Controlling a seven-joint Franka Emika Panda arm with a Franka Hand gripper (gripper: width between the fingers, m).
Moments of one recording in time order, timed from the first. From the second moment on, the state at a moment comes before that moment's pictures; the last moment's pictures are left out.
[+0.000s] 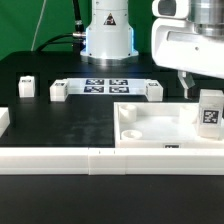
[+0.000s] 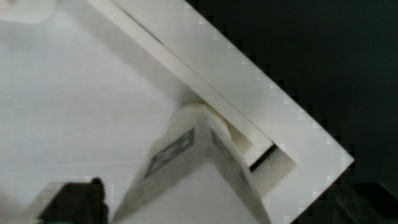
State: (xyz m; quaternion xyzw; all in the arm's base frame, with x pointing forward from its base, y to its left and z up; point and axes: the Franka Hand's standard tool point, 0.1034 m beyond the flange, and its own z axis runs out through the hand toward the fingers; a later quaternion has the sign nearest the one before) arm 0.628 0.126 0.080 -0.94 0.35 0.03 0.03
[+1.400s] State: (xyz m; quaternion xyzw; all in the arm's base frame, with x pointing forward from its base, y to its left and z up) arm 0.627 0.119 0.074 -0.99 0.10 0.00 0.03
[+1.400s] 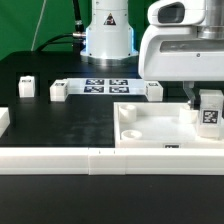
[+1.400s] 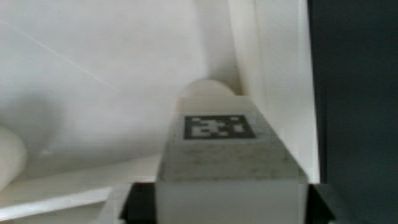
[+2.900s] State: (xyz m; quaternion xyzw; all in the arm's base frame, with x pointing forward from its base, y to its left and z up) arm 0.628 0.113 0.071 -0.64 0.77 0.02 0.05
